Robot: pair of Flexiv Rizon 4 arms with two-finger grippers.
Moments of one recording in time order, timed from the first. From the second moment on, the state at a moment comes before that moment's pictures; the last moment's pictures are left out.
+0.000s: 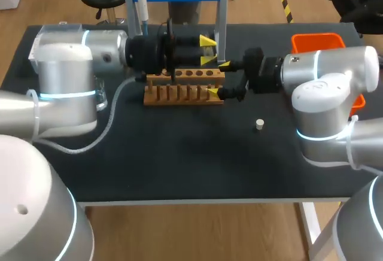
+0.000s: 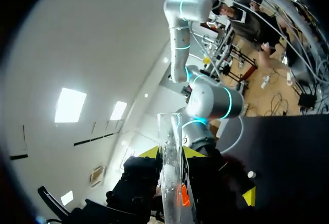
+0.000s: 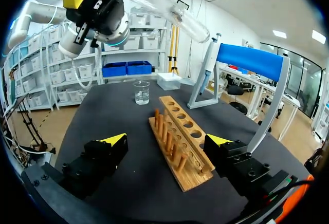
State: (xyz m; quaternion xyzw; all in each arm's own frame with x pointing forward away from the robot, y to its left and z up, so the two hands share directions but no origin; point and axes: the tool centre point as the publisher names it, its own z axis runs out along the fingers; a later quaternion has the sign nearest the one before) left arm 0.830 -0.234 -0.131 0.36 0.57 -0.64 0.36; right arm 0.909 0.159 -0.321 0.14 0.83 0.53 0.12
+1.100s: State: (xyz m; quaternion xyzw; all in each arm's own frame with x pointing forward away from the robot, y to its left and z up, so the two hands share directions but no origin) left arm 0.890 -0.205 -0.129 0.07 0.70 -0.70 0.13; right arm 0.909 0.159 -0.321 0.14 0.83 0.53 0.12
